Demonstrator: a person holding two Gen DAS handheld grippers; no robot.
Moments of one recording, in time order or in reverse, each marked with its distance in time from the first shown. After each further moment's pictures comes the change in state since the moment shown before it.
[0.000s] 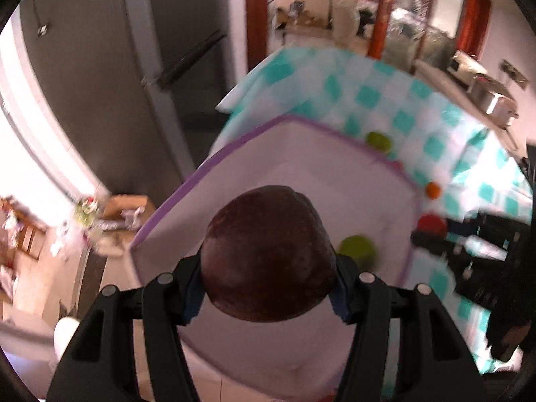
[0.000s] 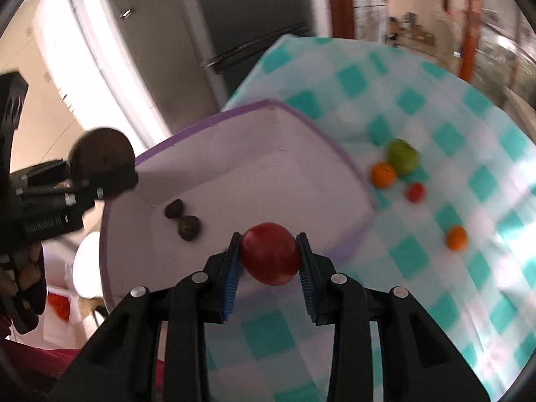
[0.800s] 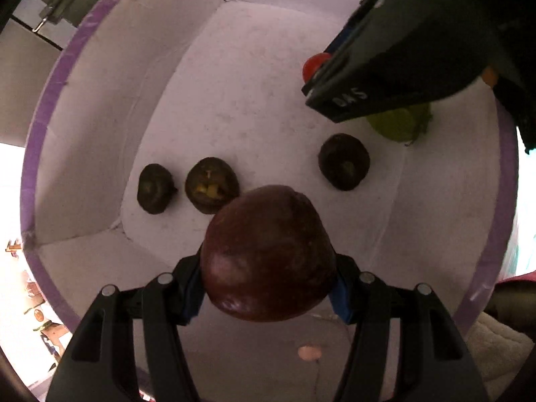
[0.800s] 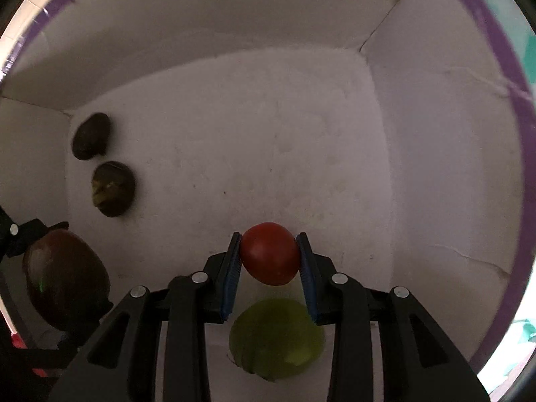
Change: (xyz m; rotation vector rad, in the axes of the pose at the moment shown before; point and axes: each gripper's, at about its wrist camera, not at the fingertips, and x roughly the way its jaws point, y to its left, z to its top) left arm 0.132 -0.021 -0.044 0.337 0.555 -0.039; right arm 0.213 0.036 0.042 -0.268 0.696 -0.092
